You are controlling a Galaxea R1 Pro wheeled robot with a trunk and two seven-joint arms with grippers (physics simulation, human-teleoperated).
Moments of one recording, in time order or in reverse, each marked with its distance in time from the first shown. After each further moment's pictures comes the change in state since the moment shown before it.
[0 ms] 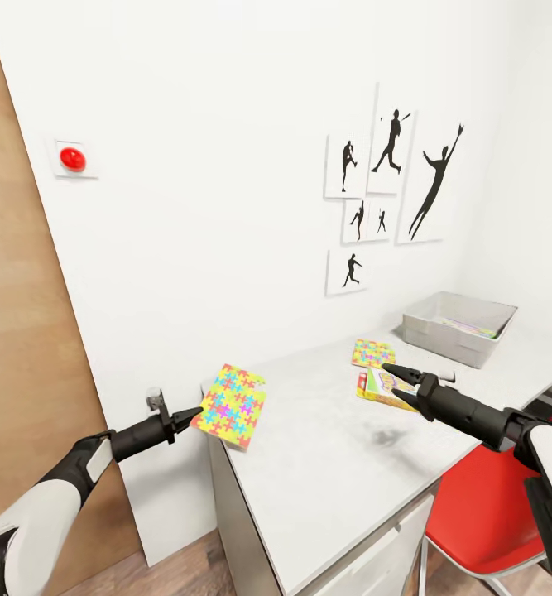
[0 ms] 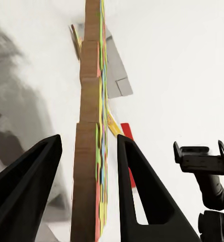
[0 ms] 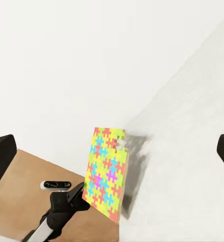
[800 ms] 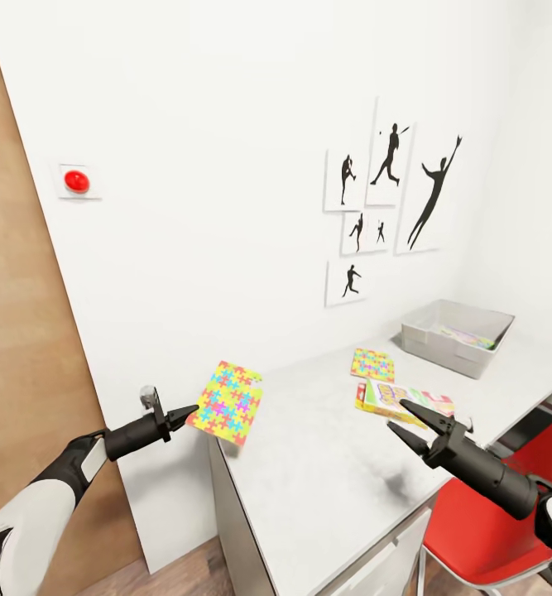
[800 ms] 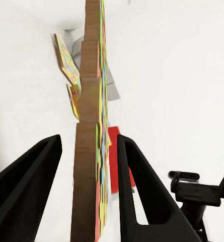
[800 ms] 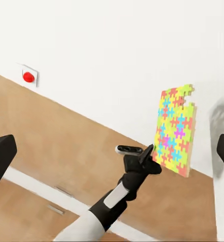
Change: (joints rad) left arm -0.001 0.019 -0.007 -0.005 -0.001 -0.001 -0.045; right arm 0.247 0.014 -0.040 -0.002 -0.012 0.000 0.483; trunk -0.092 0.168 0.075
